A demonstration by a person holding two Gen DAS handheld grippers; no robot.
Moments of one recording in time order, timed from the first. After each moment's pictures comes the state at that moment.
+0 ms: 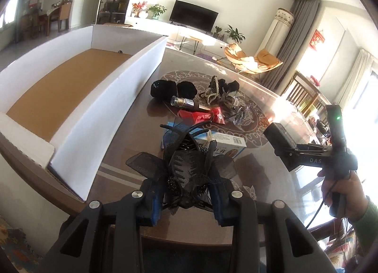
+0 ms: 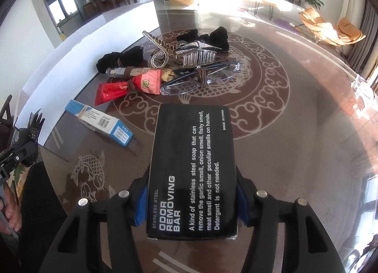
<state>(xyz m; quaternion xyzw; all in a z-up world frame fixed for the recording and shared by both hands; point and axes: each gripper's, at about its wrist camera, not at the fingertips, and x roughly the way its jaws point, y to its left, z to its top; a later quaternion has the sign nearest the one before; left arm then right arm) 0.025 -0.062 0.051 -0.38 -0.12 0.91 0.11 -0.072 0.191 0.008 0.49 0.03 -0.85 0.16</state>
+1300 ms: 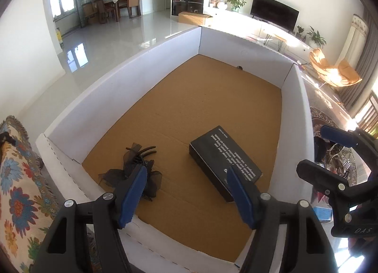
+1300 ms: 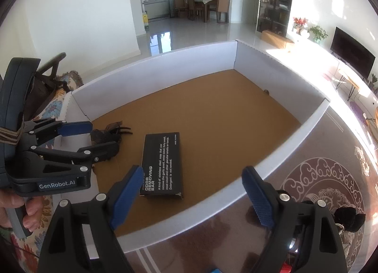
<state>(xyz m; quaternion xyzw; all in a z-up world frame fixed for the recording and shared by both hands) -0.086 -0.223 0.067 -0.44 -0.09 0.88 -0.12 -0.159 -0.112 0.060 0.39 0.14 -0.83 0.36</state>
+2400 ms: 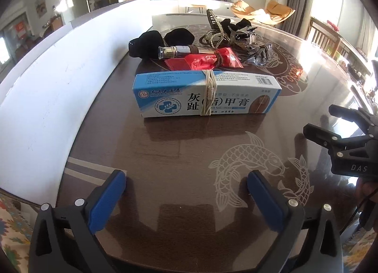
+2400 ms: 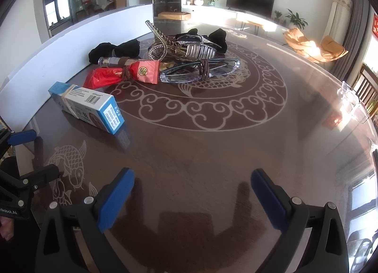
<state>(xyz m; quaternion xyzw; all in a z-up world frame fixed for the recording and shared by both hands) -0.014 0.007 -0.031 -0.47 0.03 0.88 0.06 -0.047 0.176 -0.047 0.44 0.07 -0.89 0.09</state>
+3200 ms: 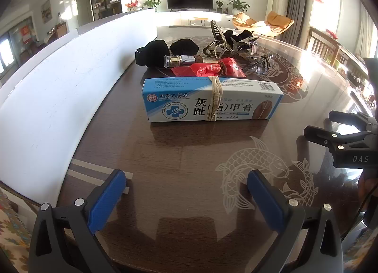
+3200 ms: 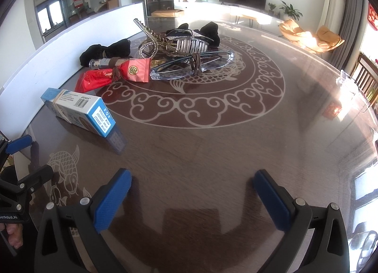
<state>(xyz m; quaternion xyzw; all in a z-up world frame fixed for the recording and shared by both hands) -0.007 0.002 -0.031 -0.43 0.03 0.90 0.06 -0.052 0.180 -0.049 0.45 0.05 -0.89 0.08</state>
